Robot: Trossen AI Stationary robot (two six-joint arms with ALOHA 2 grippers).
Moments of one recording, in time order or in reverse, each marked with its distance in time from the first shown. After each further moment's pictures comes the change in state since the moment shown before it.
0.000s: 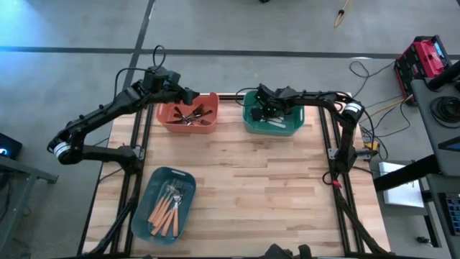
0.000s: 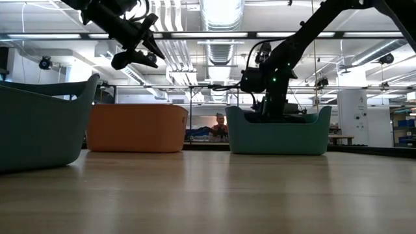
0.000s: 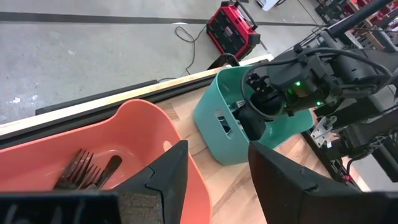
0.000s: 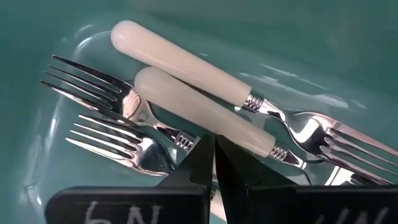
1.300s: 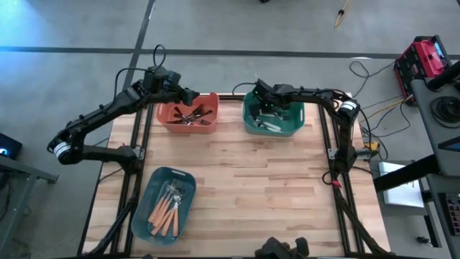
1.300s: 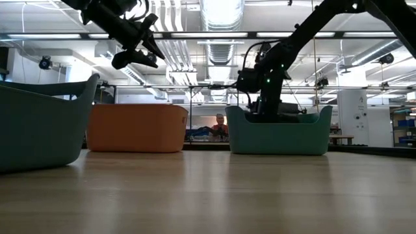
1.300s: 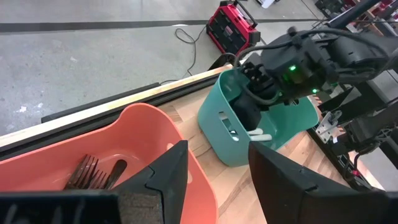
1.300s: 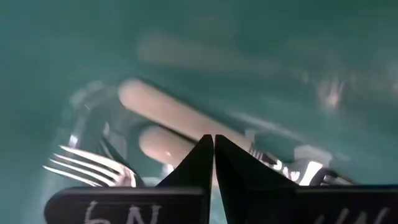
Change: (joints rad) left arm 0.000 0.000 0.000 0.001 -0.004 0.049; right arm -0.021 0.049 0.094 -0.010 0.031 -0.054
